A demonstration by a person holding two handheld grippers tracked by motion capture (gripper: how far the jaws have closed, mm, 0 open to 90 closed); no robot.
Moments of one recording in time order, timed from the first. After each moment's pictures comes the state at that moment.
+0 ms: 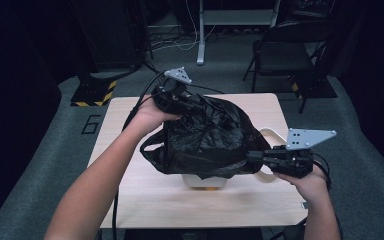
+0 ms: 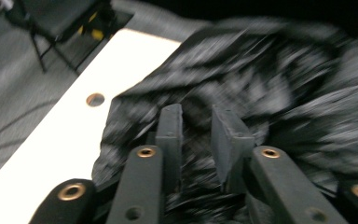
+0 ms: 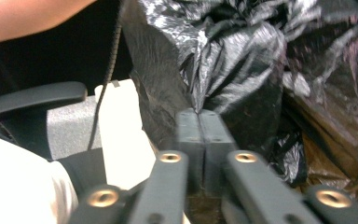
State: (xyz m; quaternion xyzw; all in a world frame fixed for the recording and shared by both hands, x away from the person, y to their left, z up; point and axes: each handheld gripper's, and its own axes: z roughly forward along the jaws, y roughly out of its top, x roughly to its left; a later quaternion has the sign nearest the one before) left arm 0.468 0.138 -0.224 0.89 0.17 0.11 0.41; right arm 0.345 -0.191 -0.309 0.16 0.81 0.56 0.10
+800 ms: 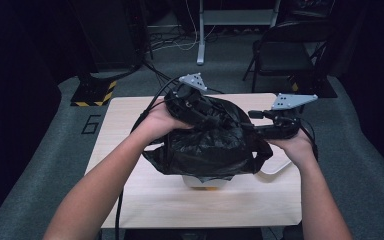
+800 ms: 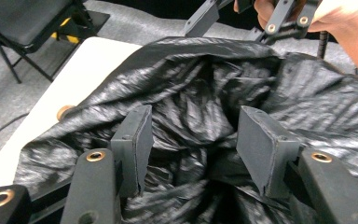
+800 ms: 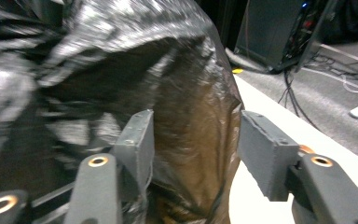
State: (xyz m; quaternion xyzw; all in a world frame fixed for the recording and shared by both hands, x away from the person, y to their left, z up) left arm 0.455 0.107 -0.226 0.90 0.13 0.09 0.40; right arm 0.438 -0.184 -0.301 0.24 0.81 0.51 0.16
